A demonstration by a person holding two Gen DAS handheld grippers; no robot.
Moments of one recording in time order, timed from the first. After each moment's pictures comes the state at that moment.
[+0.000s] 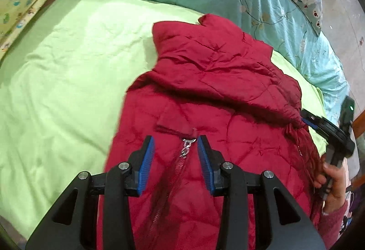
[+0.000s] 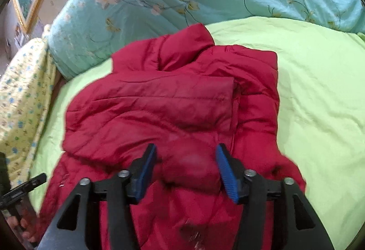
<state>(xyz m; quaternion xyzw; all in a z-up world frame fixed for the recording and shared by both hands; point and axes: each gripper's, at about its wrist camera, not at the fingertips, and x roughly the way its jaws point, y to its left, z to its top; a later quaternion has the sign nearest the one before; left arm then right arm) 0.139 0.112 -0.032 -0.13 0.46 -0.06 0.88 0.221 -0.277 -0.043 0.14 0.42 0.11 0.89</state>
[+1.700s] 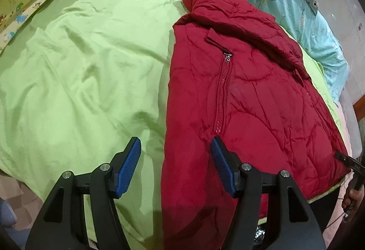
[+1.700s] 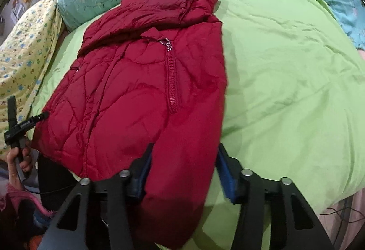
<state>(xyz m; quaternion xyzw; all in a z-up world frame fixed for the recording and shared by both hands) 0.025 0.168 -0.073 -0.11 0.50 -0.07 0.86 -0.024 -0.319 -0.044 0.09 0.52 0.07 0.85</state>
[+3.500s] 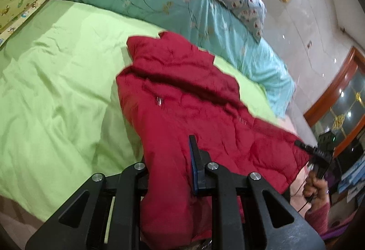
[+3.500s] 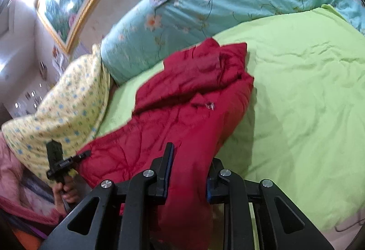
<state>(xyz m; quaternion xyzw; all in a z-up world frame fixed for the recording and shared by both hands) 0.013 0.181 0.008 -0.19 0.38 -0.21 0.88 -0.027 -0.349 0.018 0.24 0.36 0.18 0.88</state>
